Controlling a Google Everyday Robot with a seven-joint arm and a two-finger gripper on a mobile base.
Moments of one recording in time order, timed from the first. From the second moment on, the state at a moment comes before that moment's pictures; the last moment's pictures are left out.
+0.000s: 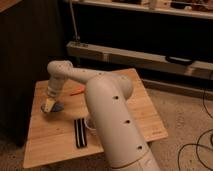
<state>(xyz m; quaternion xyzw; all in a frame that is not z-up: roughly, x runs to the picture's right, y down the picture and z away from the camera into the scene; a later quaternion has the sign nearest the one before) -0.330 0.097 0.842 -0.45 -0.22 0.07 0.86</state>
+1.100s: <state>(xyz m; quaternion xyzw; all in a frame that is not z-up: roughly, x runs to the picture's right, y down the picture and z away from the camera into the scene) -0.198 0.093 0.900 -0.46 -0.08 0.12 0.87</state>
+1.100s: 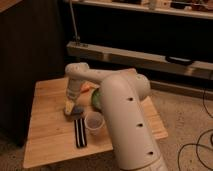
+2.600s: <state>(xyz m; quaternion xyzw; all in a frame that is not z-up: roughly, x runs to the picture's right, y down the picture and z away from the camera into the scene) -0.347 0.043 0.886 -0.40 -0.19 0.07 0.89</state>
